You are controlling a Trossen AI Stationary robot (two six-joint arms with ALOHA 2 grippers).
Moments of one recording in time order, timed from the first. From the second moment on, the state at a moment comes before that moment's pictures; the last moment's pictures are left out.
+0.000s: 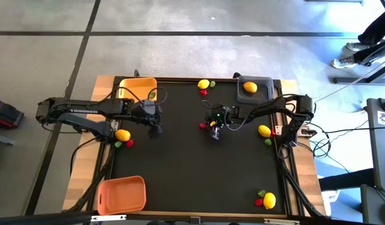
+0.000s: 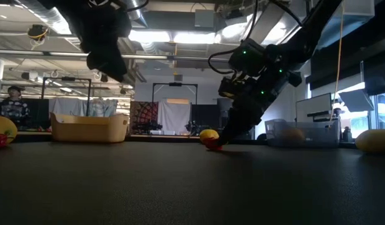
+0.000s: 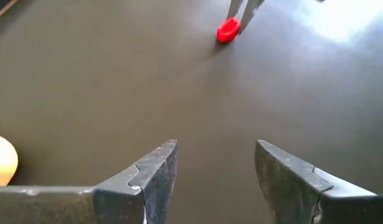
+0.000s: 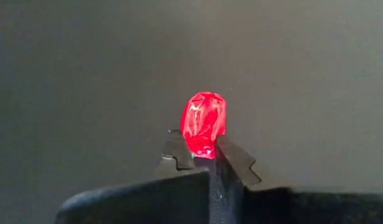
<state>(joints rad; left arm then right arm) 0.12 1.09 0.80 -0.60 -0.11 -0.37 -0.23 1.77 0.82 0.13 -0.12 -0.01</state>
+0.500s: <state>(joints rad) 0.12 1.09 0.71 -0.34 -0.11 -0.34 -0.18 1.66 0.82 0.17 -0.13 -0.01</state>
